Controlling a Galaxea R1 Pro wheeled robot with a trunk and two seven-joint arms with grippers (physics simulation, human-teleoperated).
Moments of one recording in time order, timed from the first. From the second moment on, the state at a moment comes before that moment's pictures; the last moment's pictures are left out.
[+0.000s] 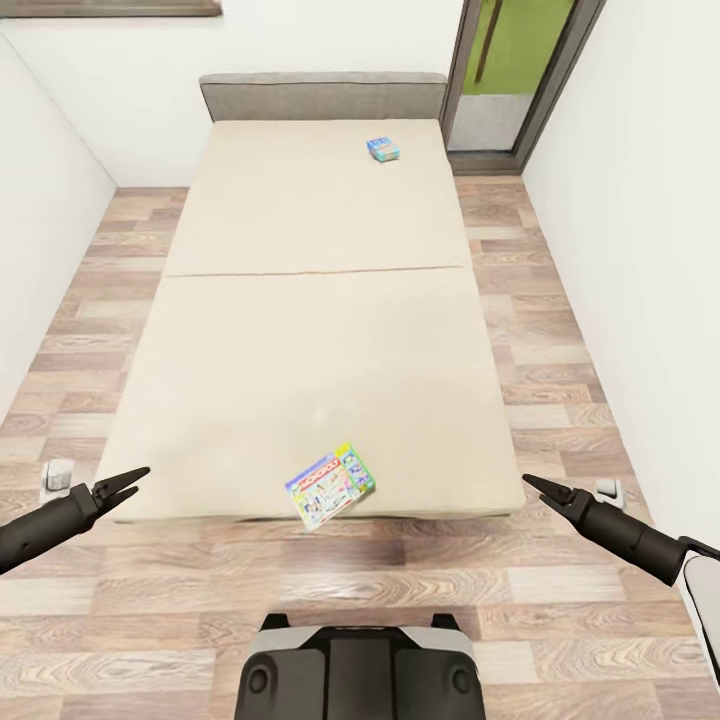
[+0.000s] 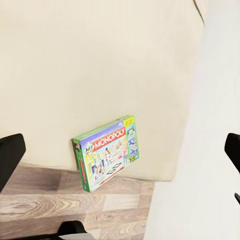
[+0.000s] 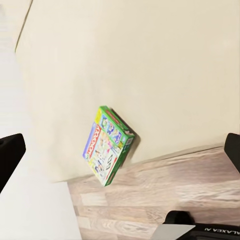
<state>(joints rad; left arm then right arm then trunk) -0.49 0.24 0.77 -1.30 0.00 1.03 -1.25 -0.33 -0.26 -0.42 -1.44 -0.71 0.96 0.61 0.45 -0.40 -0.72</state>
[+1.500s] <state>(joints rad) -0.49 0.24 0.77 -1.30 0.00 1.03 -1.25 -0.33 -0.25 -0.42 -1.44 -0.70 0.96 0.61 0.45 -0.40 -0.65</state>
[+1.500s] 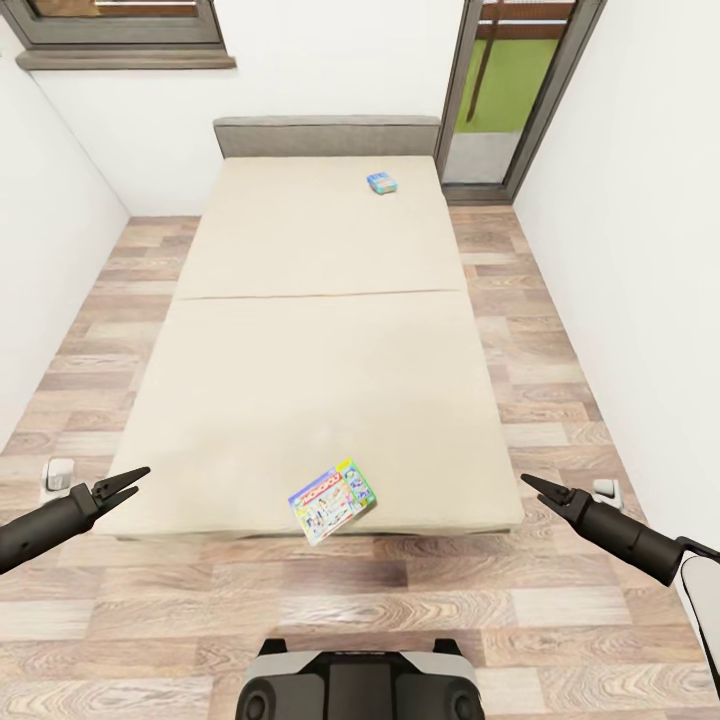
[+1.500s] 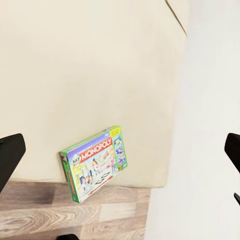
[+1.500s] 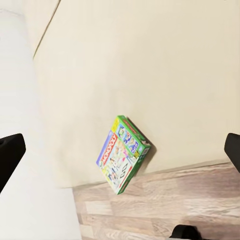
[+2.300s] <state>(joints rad) -0.49 0.24 0.76 -1.31 0.01 1.03 -1.27 -0.30 -0.23 -0.41 -1.54 -0.71 0.96 0.65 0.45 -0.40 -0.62</state>
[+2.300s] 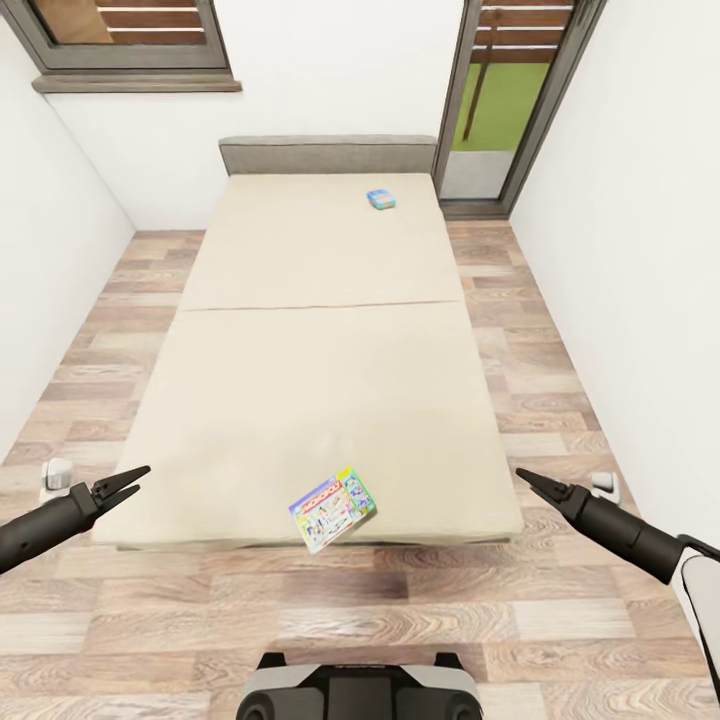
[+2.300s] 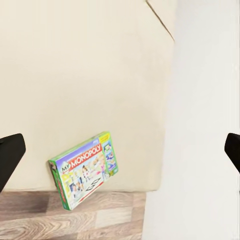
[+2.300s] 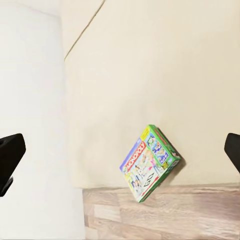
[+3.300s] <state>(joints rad) -0.47 0.24 0.76 -1.31 0.00 1.02 -1.46 -0.30 -0.23 -0.41 -1.55 -0.69 0.96 0.87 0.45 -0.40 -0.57</state>
